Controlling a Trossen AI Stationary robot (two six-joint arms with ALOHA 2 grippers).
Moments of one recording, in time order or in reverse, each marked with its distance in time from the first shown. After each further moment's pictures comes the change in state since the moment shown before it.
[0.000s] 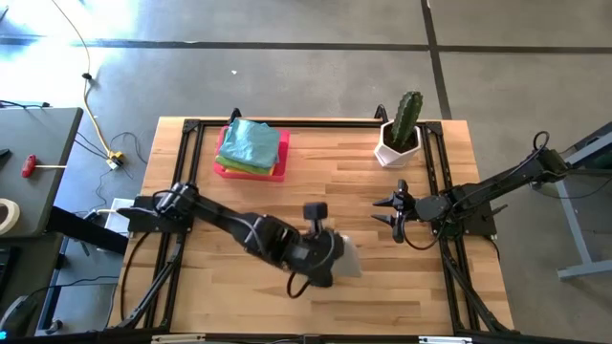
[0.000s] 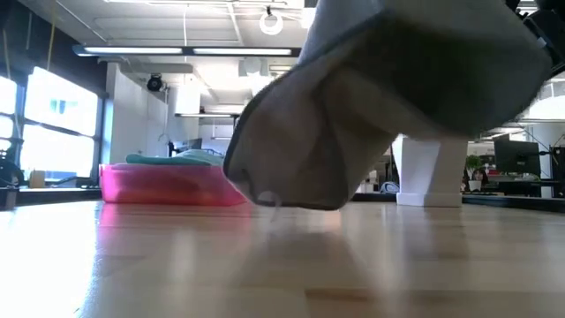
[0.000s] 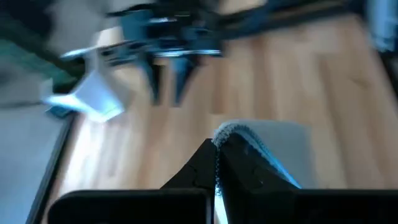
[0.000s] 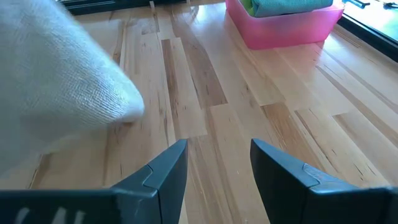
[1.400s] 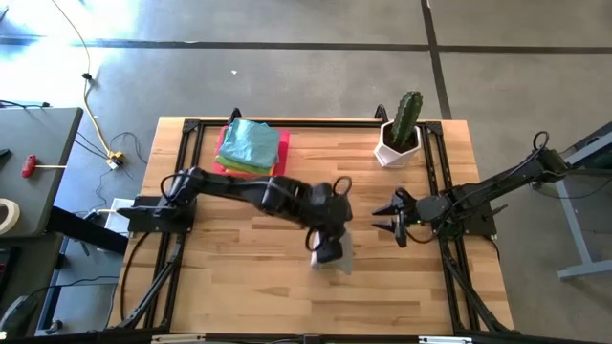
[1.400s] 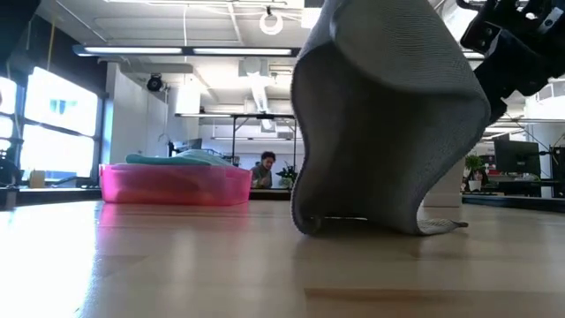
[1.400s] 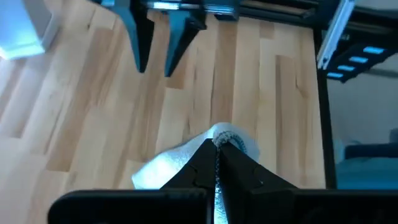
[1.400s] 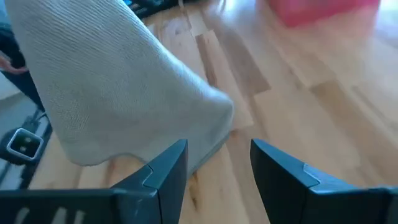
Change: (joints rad) left arm 0.204 -0.006 0.024 -0.054 0.448 -0.211; right arm -0.001 0.000 0.000 0.022 -0.154 0.192
